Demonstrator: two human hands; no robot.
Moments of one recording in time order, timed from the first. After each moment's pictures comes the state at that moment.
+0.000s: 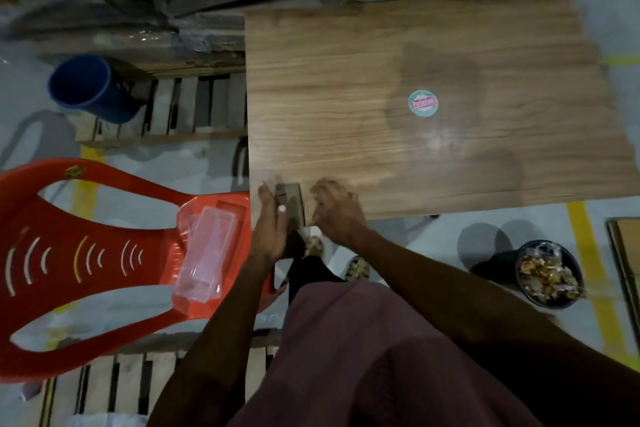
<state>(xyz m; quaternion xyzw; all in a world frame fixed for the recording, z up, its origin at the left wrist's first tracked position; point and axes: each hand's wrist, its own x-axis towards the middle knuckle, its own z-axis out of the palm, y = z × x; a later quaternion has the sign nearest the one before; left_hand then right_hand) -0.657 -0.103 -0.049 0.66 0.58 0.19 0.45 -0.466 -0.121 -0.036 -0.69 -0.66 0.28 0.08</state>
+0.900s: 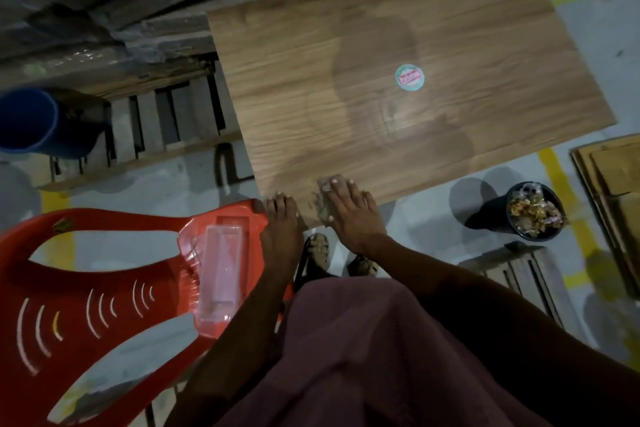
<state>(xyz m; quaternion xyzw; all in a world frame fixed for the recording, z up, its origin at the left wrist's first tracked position) -0.683 -0.072 -0.053 0.84 0.51 -0.10 0.18 -0.510 -0.148 -0.046 -0.76 -0.60 0.25 -0.05</state>
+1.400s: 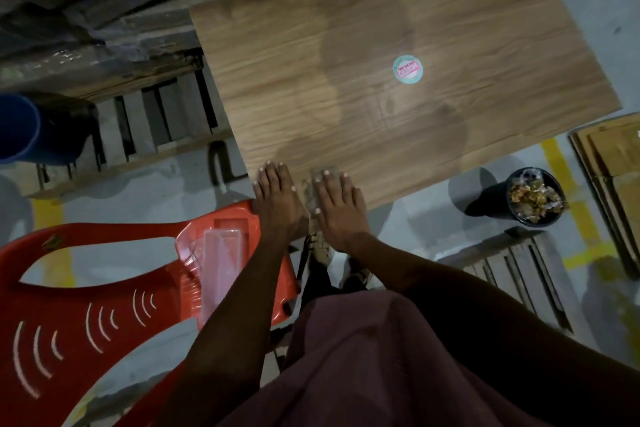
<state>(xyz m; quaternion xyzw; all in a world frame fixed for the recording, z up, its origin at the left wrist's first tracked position) -0.651 -0.005 -0.073 0.84 0.49 -0.02 0.22 -0.530 -0.114 -0.053 -0.80 -0.53 0.27 0.01</state>
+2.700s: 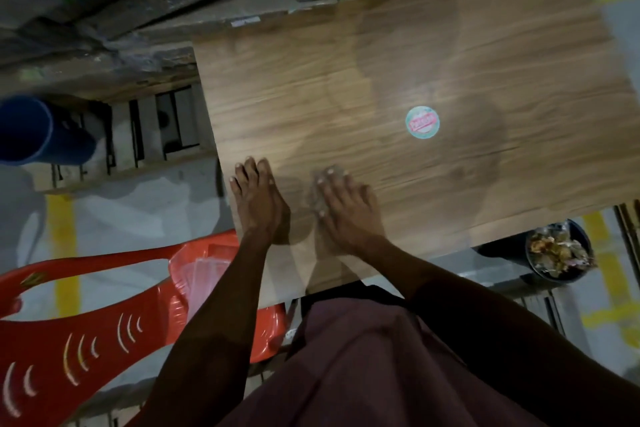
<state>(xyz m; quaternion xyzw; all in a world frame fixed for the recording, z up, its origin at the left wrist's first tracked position) -0.579 0.100 -0.064 0.81 0.58 -0.02 0.12 -0.414 -0.029 -0.057 -0.76 -0.62 0.20 0.00</state>
